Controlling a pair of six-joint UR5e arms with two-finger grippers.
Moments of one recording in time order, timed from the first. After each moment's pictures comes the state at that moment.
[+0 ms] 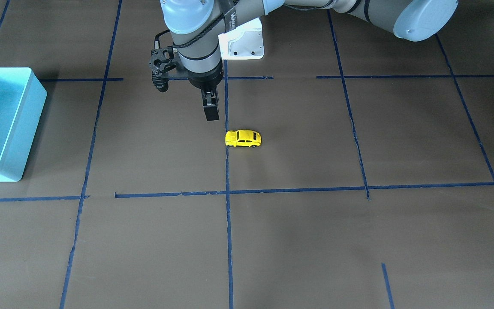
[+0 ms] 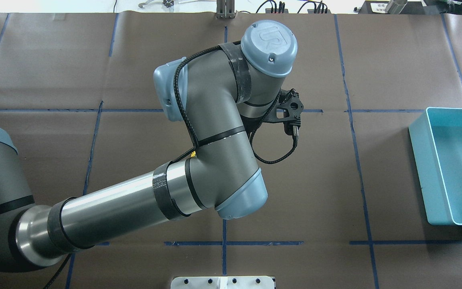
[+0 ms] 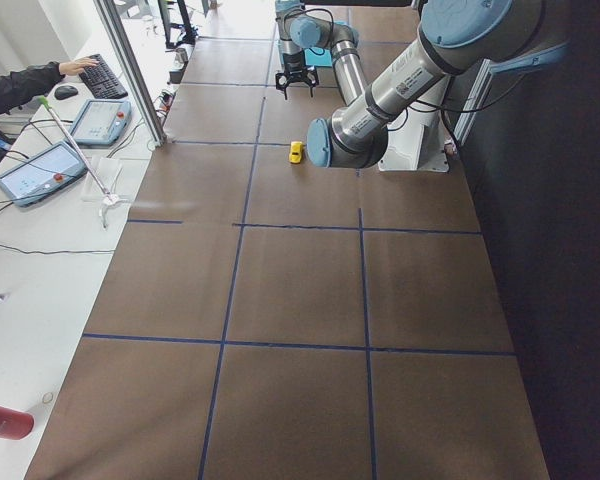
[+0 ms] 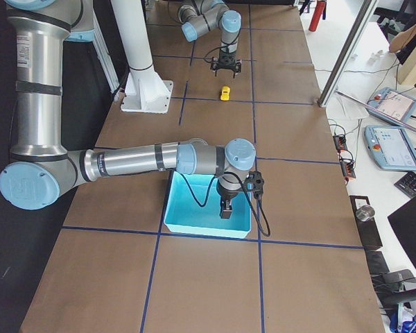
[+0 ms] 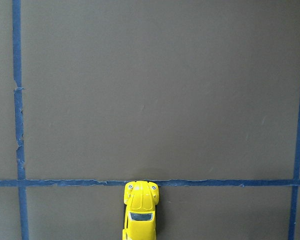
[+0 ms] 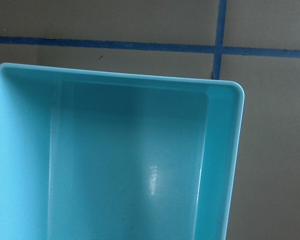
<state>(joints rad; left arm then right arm) -0.51 -2.70 -1.46 -1.14 -1.87 0.49 1.45 -1.65 1.81 -1.74 2.38 0.02</state>
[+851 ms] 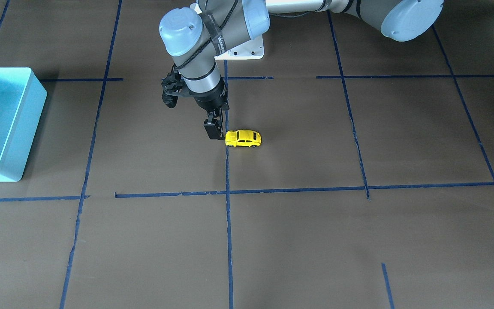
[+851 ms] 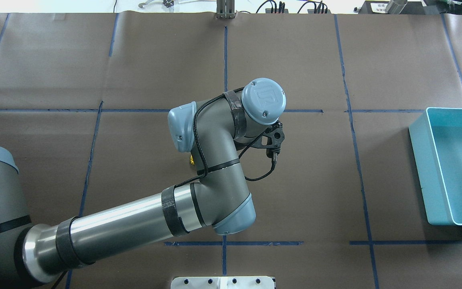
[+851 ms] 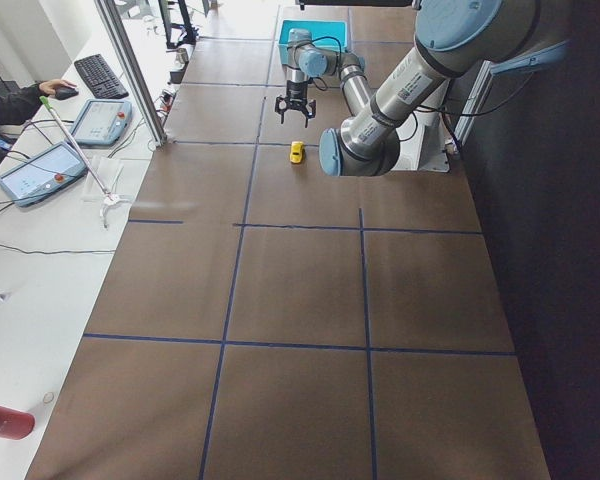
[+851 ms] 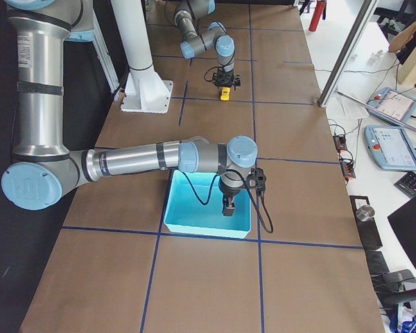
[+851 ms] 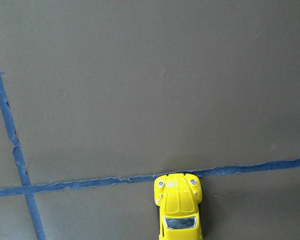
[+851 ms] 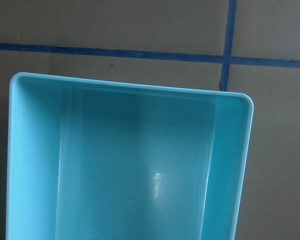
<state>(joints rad) -0.45 -2.63 -1.33 -1.30 -1.72 0.51 1.45 -1.64 1.81 -1.74 2.39 0.02</state>
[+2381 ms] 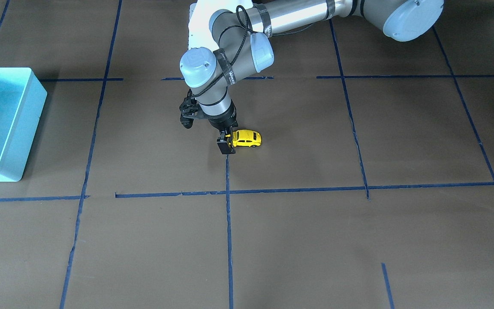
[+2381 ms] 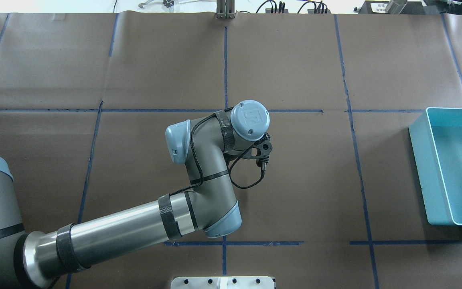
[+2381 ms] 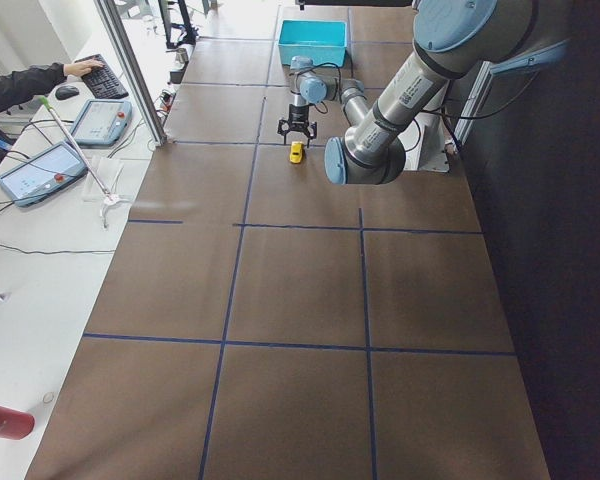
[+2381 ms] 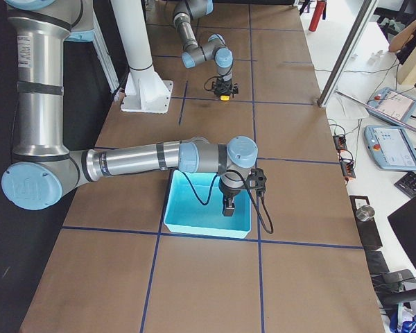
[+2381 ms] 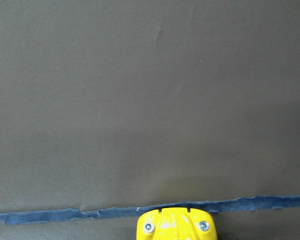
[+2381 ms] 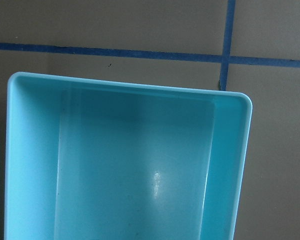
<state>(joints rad) -0.43 -2.59 -1.24 -1.44 -1.73 0.46 1.45 -1.64 1.81 -1.74 2.39 0.02</state>
